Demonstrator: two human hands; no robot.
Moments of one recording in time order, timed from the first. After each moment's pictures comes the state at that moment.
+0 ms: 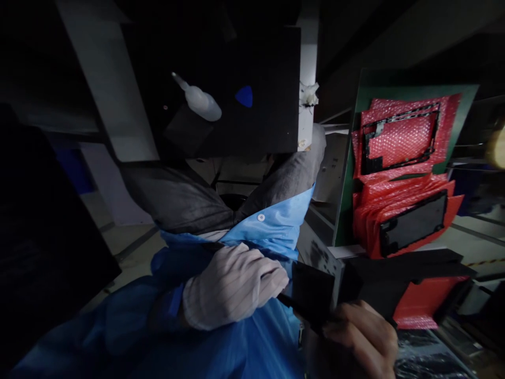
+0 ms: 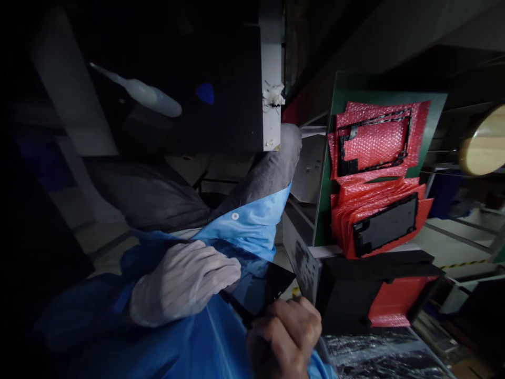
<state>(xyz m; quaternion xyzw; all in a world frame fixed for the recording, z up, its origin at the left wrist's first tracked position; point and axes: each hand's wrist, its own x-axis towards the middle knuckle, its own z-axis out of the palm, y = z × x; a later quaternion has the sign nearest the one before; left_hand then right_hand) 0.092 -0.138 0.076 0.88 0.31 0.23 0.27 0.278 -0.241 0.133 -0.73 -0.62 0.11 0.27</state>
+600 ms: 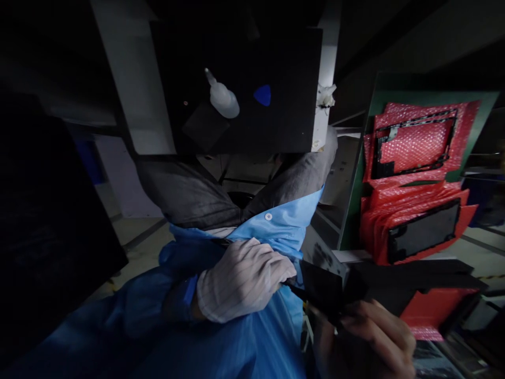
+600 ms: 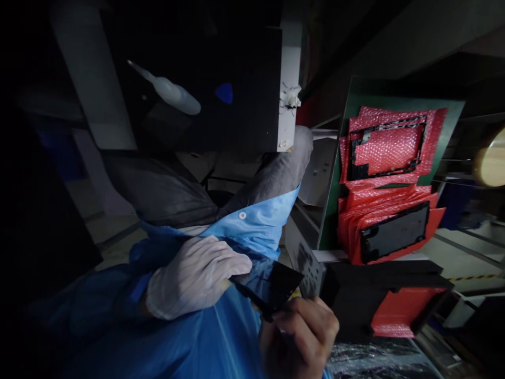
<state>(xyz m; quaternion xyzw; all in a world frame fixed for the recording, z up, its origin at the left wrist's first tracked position) 0.085 -0.147 0.066 0.85 0.32 0.23 0.34 0.278 -0.237 0.126 -0.73 -0.62 0.06 0.30</state>
